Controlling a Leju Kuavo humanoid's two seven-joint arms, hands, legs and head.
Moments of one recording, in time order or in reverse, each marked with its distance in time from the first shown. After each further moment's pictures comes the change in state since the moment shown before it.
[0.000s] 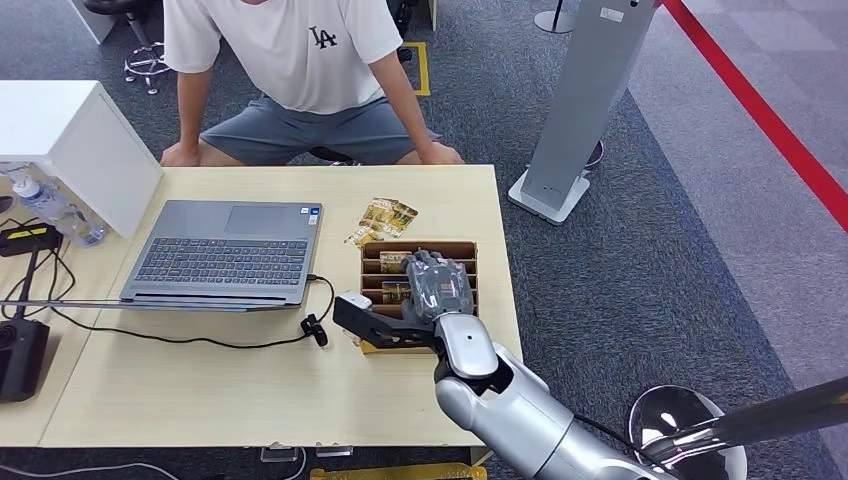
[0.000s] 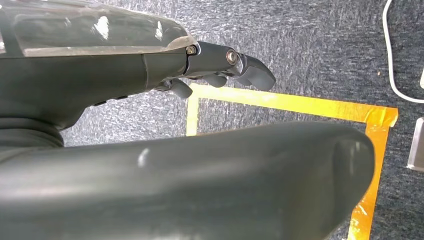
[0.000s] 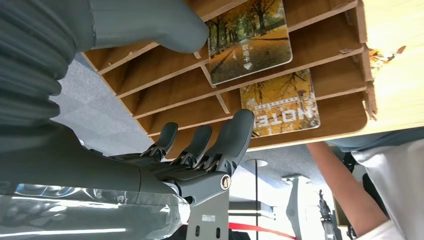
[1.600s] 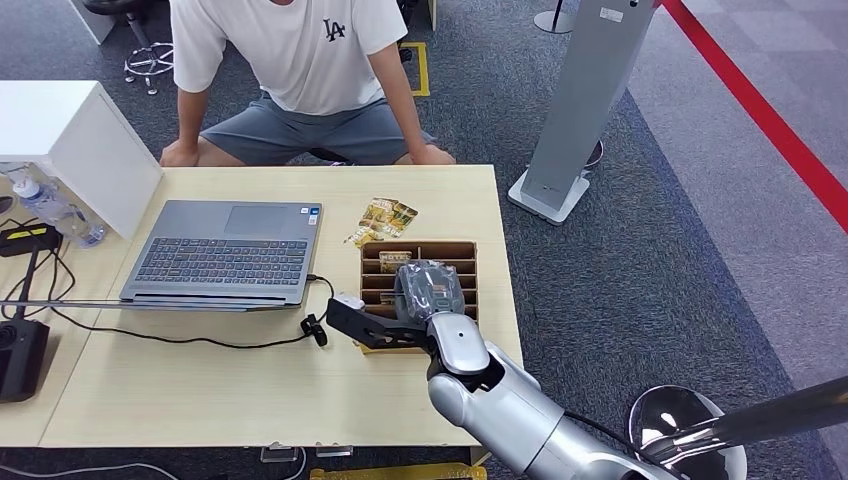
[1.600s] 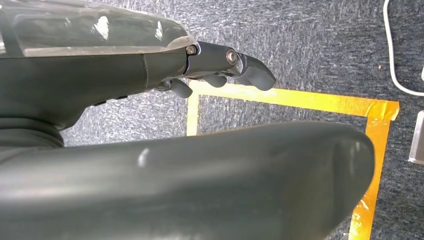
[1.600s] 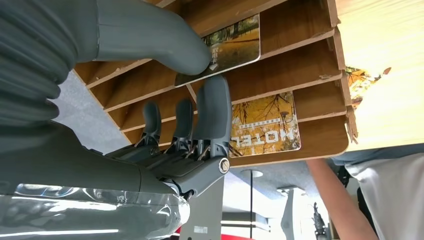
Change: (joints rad) left arm 0.000 -0.008 -0.005 0.000 0.000 -0.004 -0.001; right arm -0.022 0.032 0.014 0.069 -0.046 -0.002 -0.022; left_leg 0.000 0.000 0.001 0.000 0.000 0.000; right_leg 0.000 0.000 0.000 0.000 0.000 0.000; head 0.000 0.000
